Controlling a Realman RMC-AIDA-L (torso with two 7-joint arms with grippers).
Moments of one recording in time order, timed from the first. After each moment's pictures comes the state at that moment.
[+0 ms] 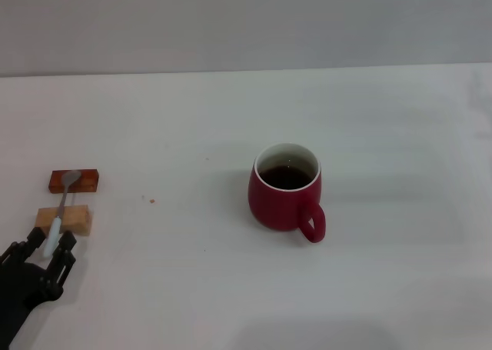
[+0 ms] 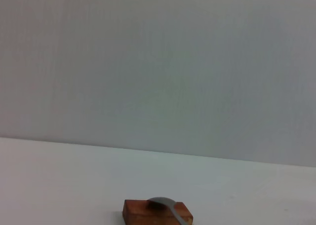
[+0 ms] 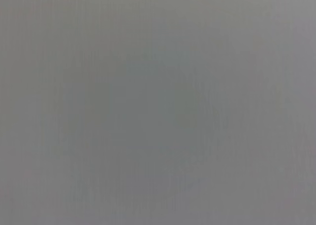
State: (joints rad) left arm -0.22 -2.07 0.98 -0.14 0.76 1.43 -0.39; right arm 0.68 2.07 -0.63 -0.20 -0.56 -1.02 0.28
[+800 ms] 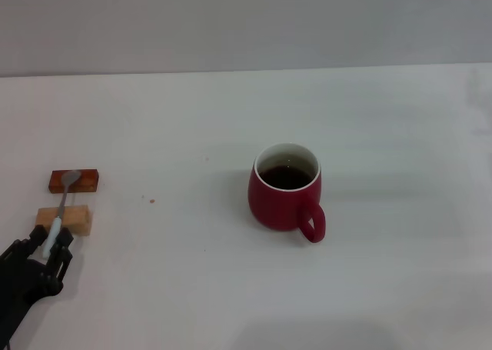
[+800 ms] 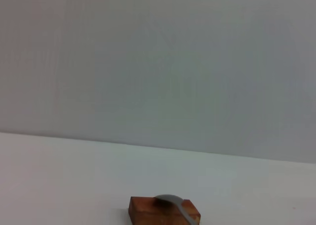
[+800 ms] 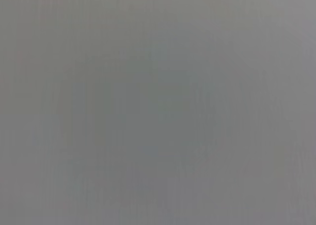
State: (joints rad) left arm -0.24 -2.07 0.97 -0.14 0.76 1.40 -0.41; right arm 0.70 2.07 -0.62 -0.21 -0.56 -1.03 0.28
